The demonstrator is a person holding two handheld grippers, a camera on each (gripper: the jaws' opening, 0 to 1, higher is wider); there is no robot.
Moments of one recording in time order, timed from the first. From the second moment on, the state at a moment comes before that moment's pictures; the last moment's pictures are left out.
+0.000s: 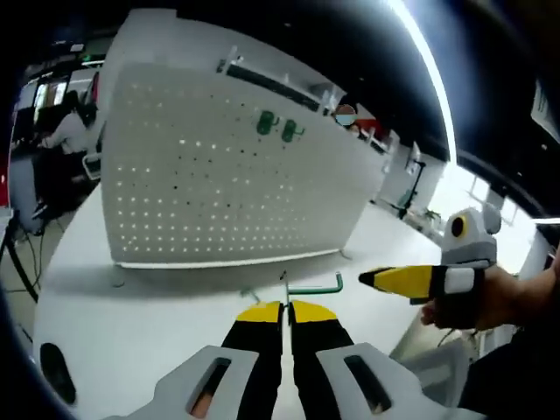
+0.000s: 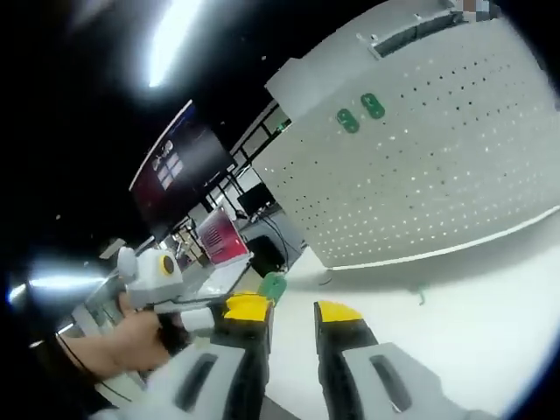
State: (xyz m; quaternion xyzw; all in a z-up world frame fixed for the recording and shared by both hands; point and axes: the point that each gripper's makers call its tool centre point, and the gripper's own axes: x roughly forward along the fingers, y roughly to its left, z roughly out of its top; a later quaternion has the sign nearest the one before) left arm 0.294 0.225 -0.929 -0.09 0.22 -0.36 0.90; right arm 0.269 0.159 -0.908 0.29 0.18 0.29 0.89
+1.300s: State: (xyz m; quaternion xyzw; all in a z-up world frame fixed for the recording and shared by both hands) left arm 0.292 0.200 -0.915 -0.02 0.15 -0.41 0.90; right arm 0.287 0.190 -0.913 0.44 0.22 0.28 0.82
